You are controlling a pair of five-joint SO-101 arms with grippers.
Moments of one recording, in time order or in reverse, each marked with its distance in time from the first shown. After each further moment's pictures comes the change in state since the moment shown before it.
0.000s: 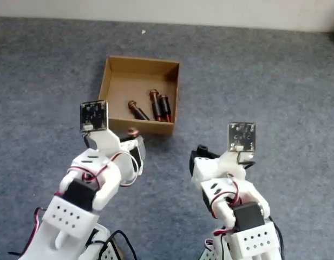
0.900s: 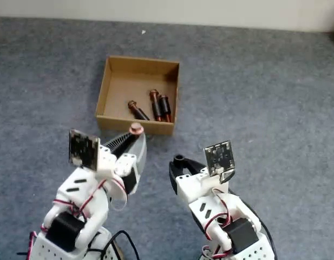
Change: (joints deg) left arm 5.1 -31.5 8.7 0.1 -13.5; right arm -12.9 -21.8 11.3 0.0 3.6
